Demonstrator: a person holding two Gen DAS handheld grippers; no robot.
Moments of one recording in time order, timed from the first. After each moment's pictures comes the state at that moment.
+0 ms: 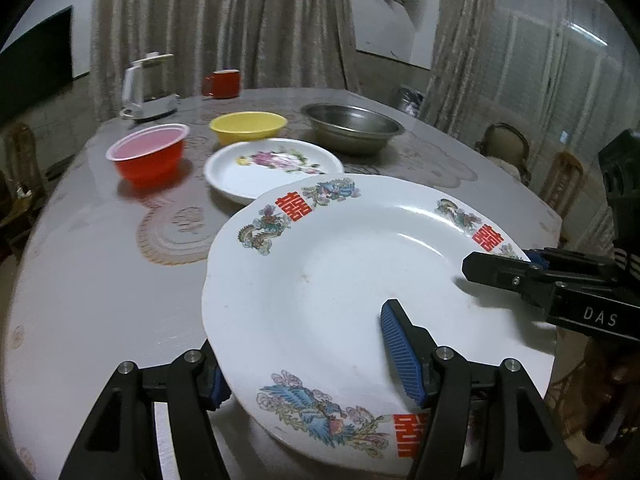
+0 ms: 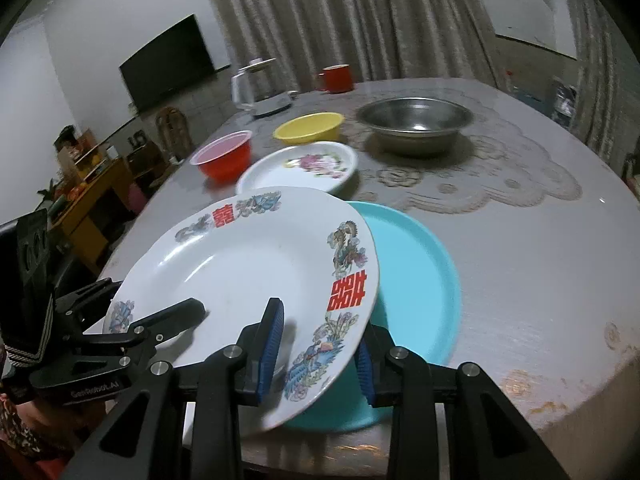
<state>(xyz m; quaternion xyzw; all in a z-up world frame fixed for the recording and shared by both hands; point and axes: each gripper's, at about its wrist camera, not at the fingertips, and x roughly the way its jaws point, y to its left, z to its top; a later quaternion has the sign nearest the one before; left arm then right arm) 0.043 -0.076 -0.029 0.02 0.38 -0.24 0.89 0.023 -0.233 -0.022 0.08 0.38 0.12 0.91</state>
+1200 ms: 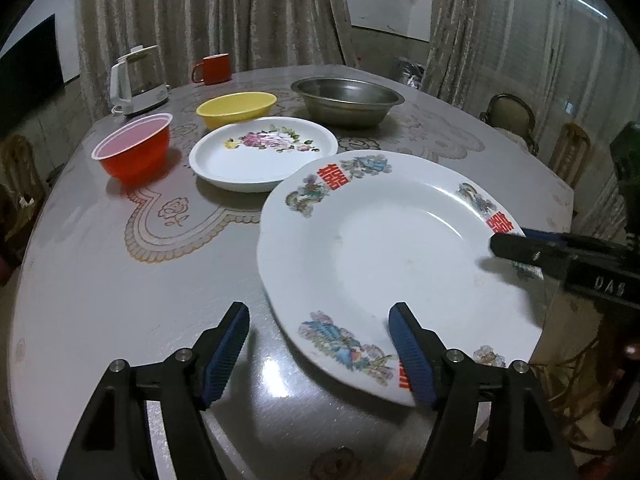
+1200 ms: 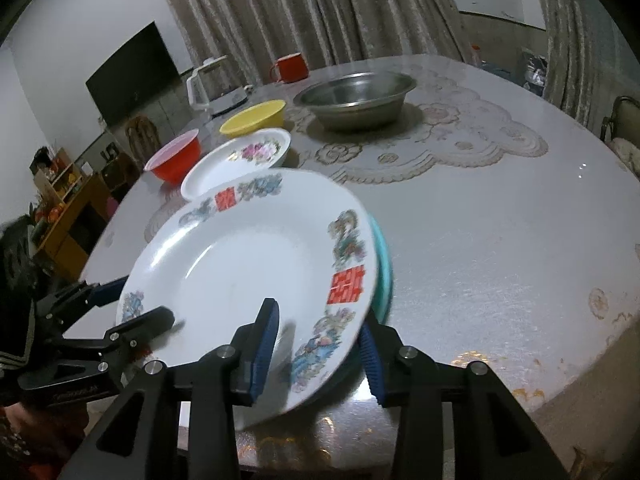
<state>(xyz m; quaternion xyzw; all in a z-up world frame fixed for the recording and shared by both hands) 0.049 -0.087 -0.038 0.06 0.41 -0.22 0.88 0.027 -0.276 -0.042 0.11 0.40 0.08 0.91</state>
